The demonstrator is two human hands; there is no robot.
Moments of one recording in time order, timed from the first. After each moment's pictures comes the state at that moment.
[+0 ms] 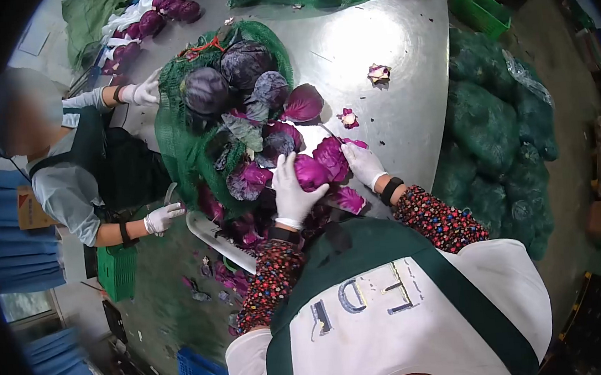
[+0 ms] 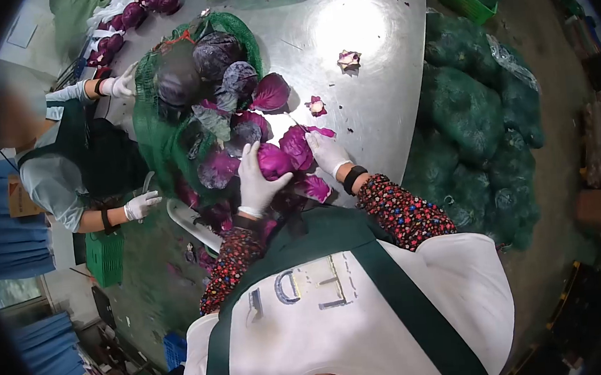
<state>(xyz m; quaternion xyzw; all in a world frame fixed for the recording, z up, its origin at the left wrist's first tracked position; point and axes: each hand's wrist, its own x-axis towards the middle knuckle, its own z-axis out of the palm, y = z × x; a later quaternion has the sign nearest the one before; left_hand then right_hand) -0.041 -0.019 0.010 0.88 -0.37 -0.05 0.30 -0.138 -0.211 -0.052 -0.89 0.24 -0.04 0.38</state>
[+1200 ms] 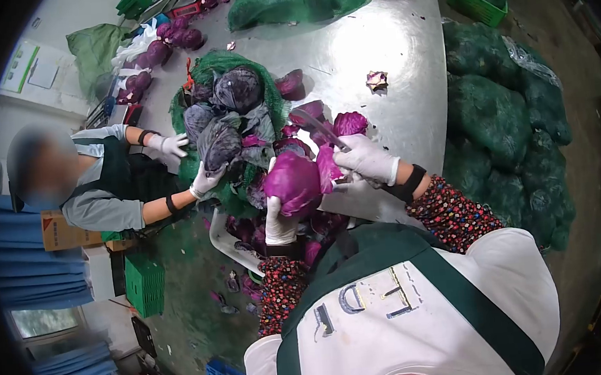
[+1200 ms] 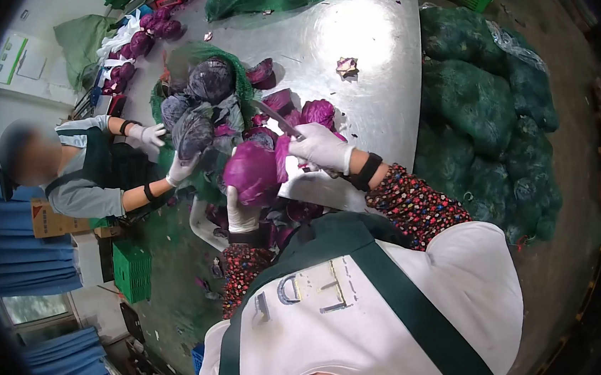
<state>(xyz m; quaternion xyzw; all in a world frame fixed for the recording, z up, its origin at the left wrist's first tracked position) -0.038 -0.004 0.071 0.44 -0.17 -0.37 0.80 -0.130 -0.224 0.095 -0.73 0.15 0.00 0.66</state>
